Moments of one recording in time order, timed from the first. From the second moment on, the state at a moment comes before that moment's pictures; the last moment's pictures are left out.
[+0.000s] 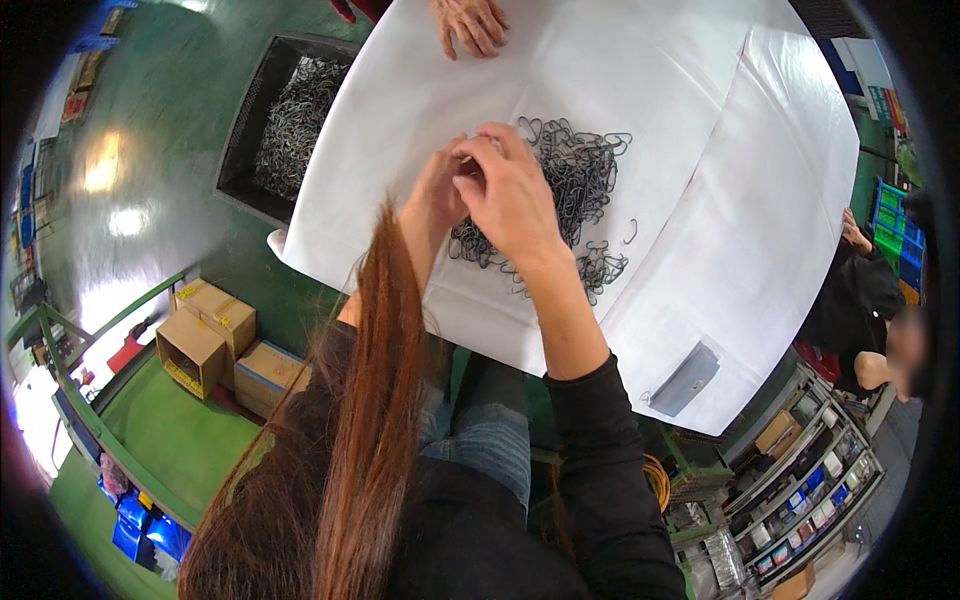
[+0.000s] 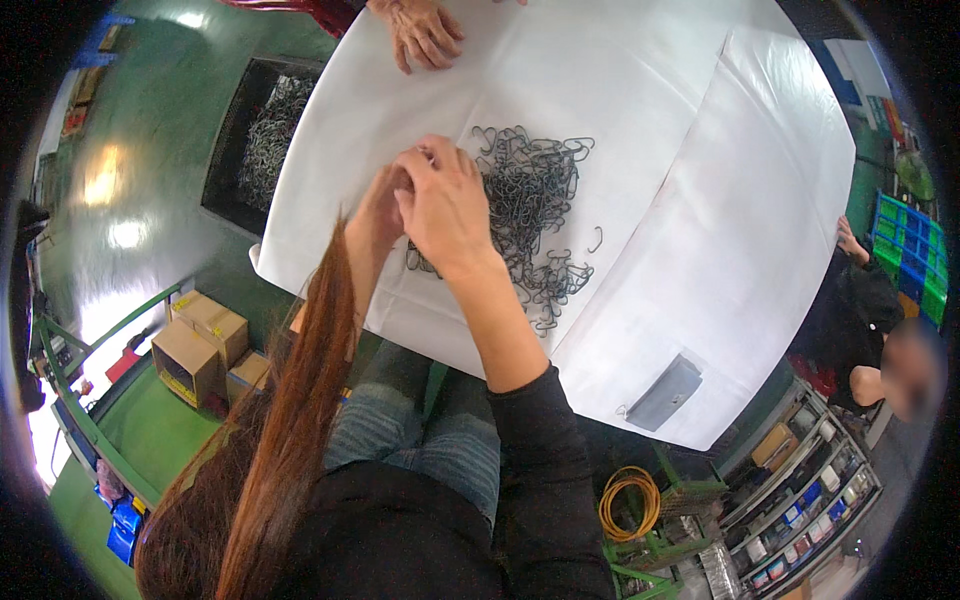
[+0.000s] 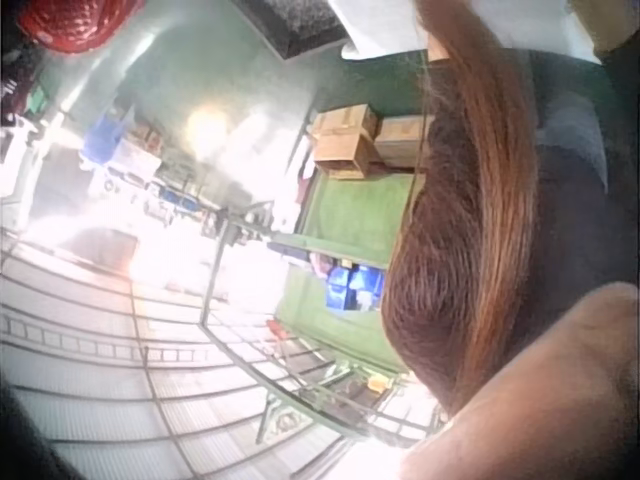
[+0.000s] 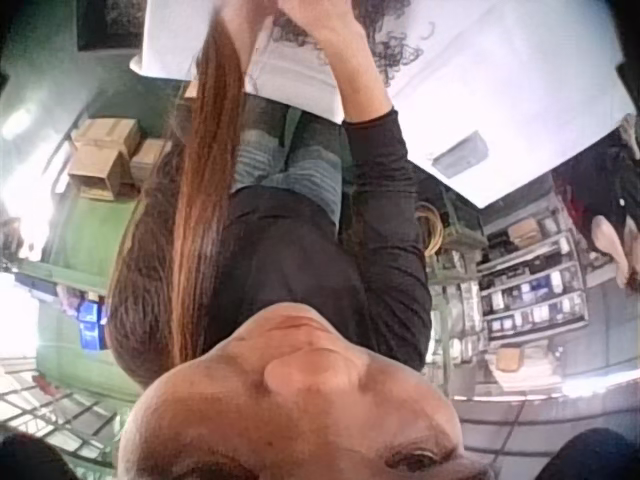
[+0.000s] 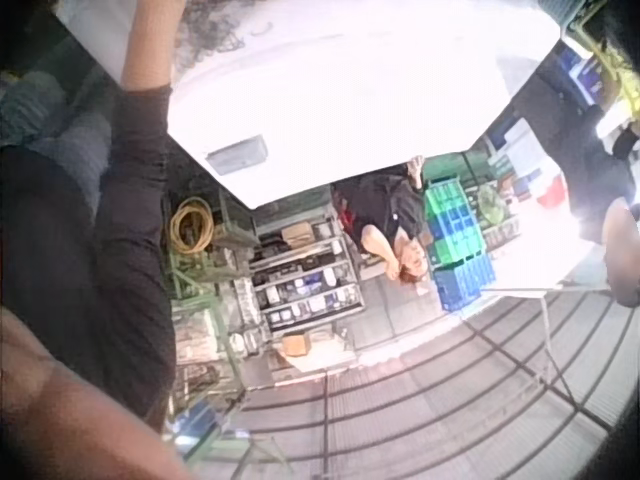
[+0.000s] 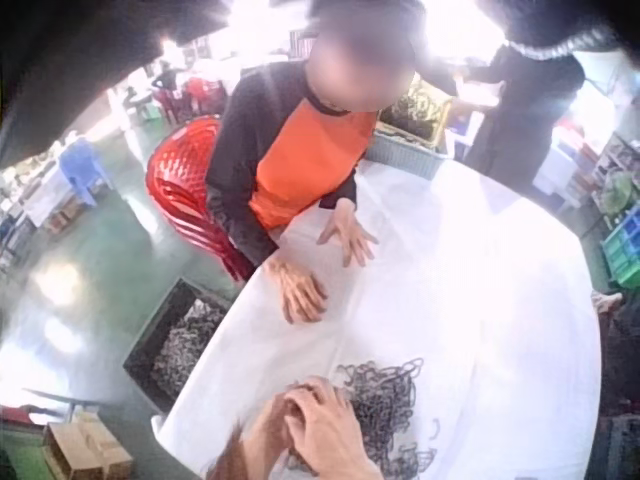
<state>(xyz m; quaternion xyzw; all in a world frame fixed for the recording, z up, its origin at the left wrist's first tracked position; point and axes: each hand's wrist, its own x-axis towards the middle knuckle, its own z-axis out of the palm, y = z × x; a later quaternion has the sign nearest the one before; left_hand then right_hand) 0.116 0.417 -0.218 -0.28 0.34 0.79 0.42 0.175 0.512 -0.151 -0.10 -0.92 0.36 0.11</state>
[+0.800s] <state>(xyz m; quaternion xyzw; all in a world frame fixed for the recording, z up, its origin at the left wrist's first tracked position) 0.087 0.430 -0.213 0.32 0.84 0.43 -0.02 0.182 0.619 -0.207 -0.26 -0.95 0.17 0.01</state>
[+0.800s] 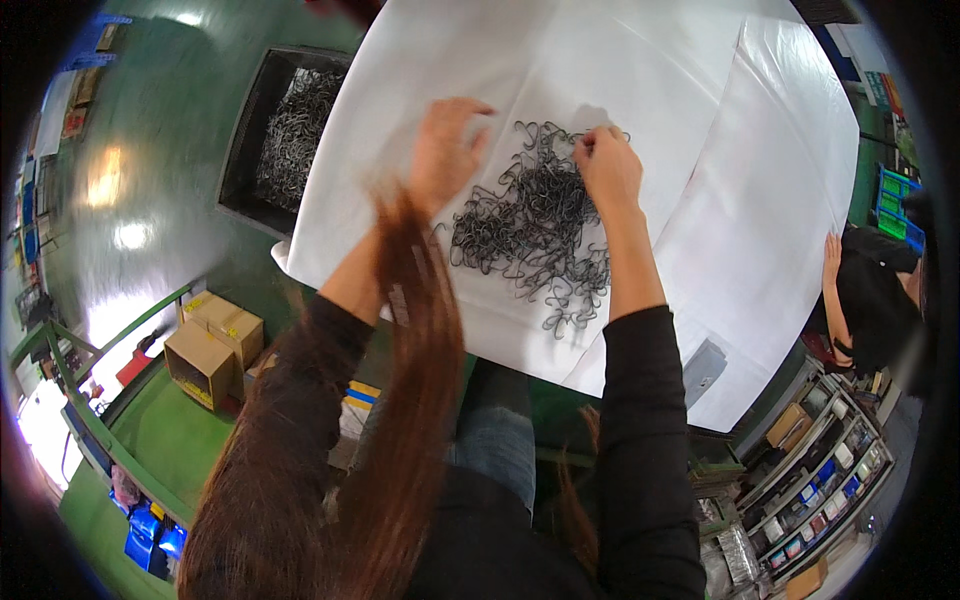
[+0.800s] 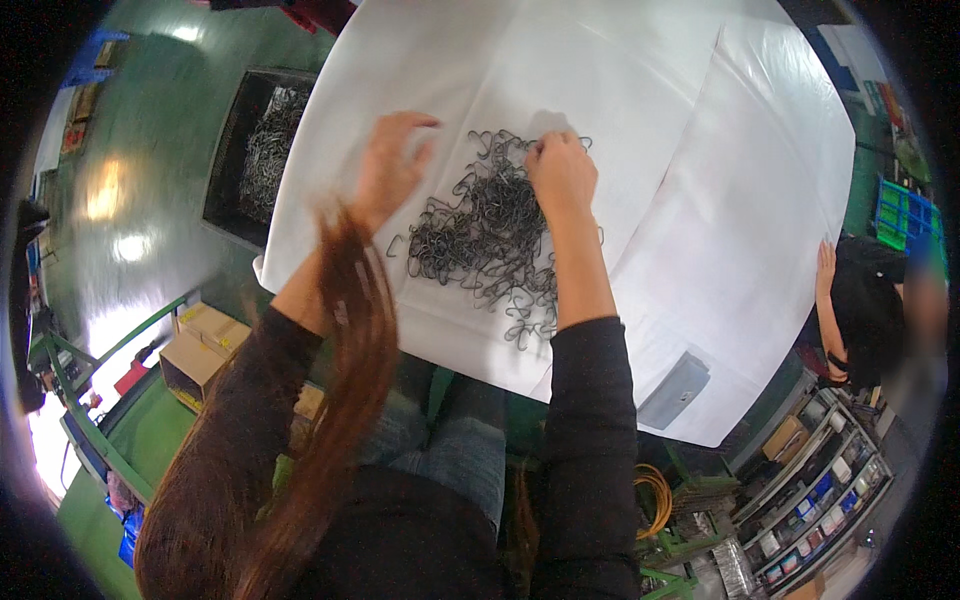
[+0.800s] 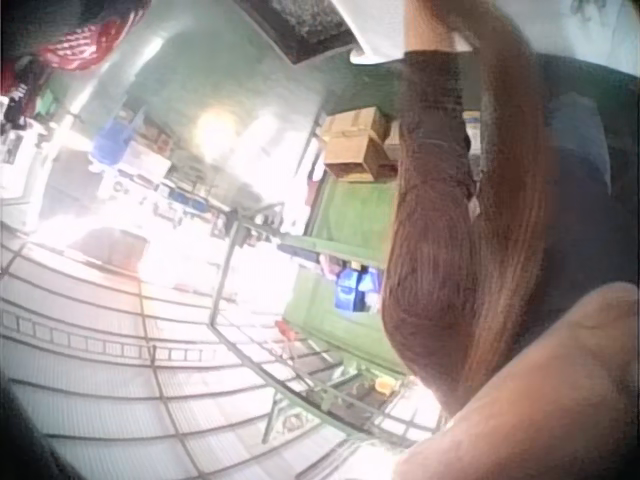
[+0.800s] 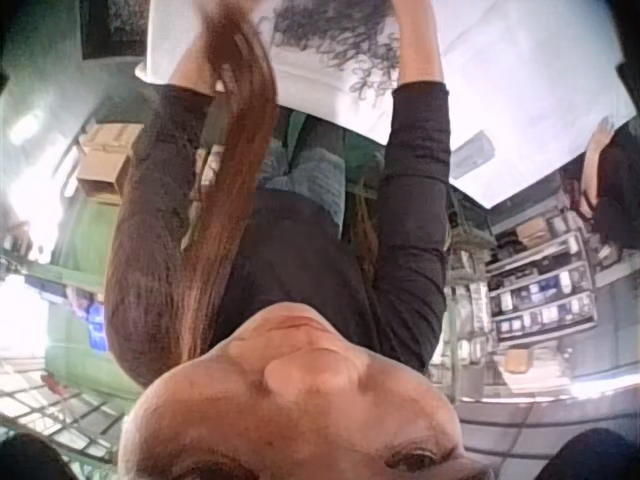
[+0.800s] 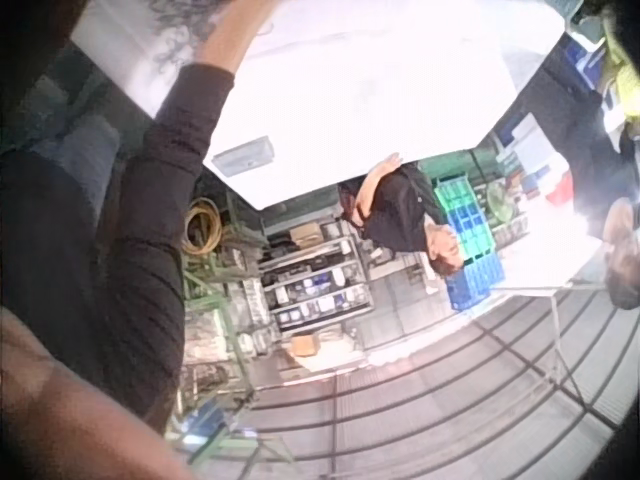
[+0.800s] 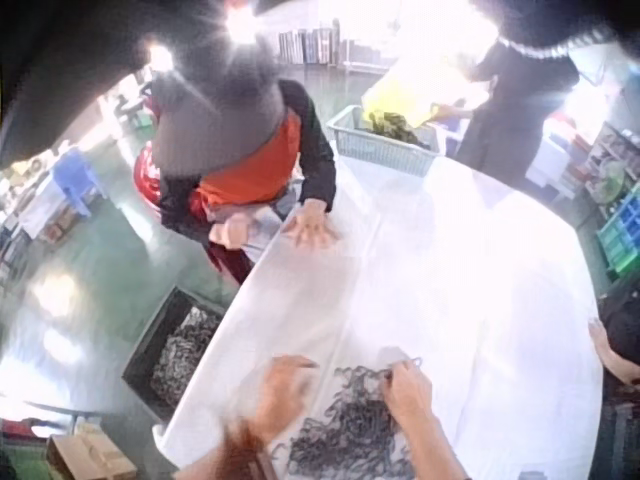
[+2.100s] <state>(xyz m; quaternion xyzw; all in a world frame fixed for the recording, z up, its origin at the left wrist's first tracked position) 0.151 0.544 -0.205 0.43 0.85 0.30 0.06 0.329 0.675 -0.206 -0.53 -0.44 0.72 0.12</state>
